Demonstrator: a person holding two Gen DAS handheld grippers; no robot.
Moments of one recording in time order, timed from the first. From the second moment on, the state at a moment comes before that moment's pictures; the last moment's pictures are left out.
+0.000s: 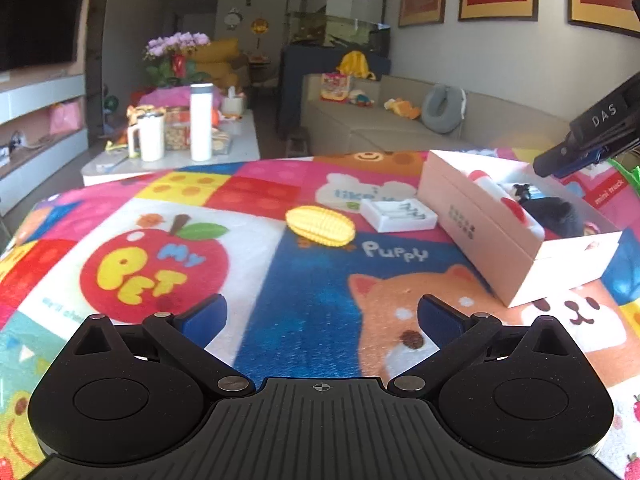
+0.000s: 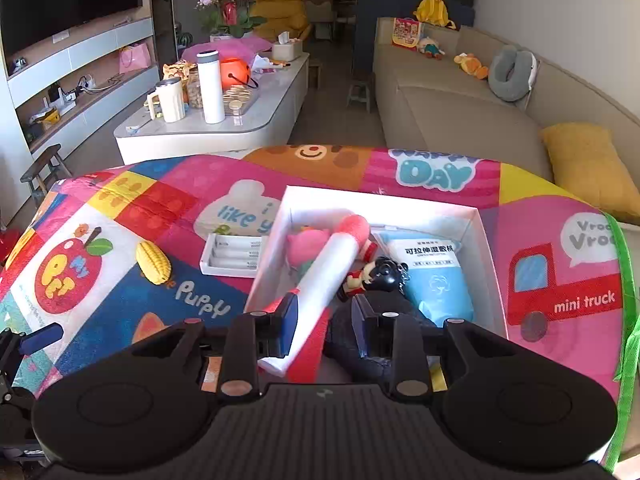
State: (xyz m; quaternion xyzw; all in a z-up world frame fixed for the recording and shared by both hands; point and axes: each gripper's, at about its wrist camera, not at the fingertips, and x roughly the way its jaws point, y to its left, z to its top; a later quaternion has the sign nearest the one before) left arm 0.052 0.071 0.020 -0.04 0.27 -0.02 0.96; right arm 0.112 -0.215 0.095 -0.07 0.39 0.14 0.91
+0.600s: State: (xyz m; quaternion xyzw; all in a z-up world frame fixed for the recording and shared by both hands) left arm 0.053 0.099 0.013 -0.13 0.27 -0.05 0.95; right arm 0.155 -0.181 0.073 -0.10 0.44 0.11 0.88
